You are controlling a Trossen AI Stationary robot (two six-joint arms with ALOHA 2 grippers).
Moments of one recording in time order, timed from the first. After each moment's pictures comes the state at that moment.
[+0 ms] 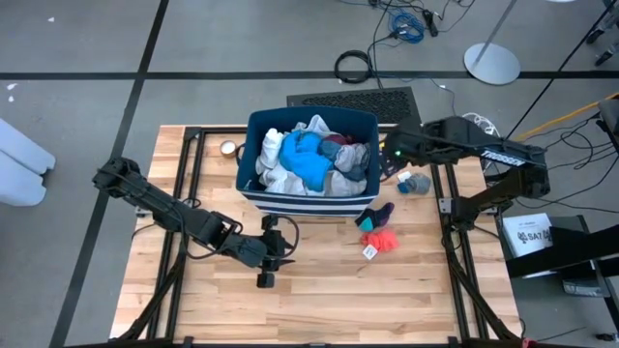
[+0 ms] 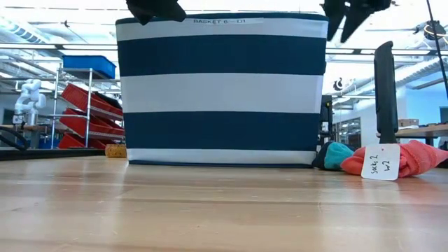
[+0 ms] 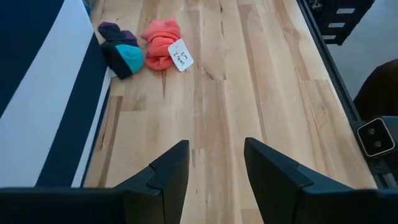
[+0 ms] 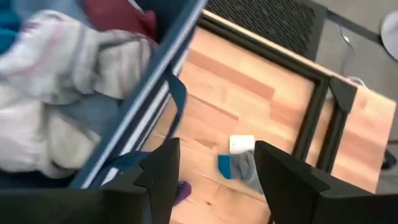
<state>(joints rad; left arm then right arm) -0.47 1.42 1.05 -0.32 -0.31 -0.27 -0.17 1.35 1.61 -1.57 0.47 0.91</state>
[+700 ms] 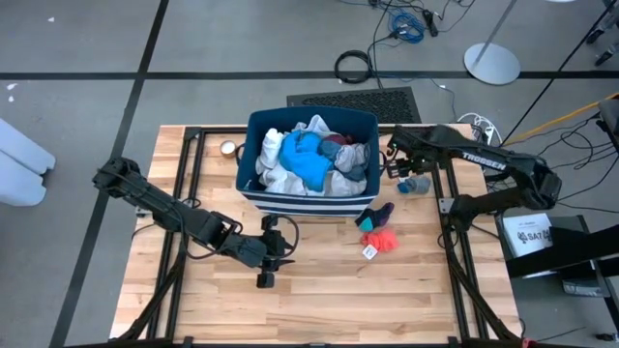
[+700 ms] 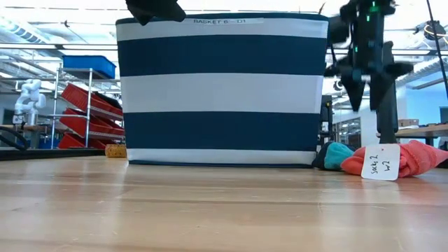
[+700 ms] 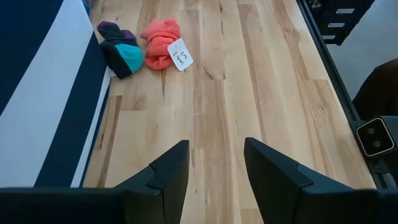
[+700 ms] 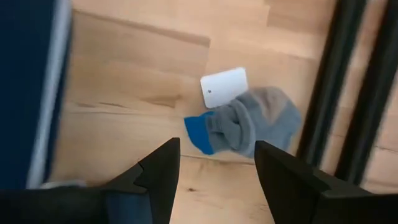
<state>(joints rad) -0.47 1.42 1.05 -0.32 -0.31 -0.28 -0.57 1.23 0.99 -1.21 0.17 0.82</state>
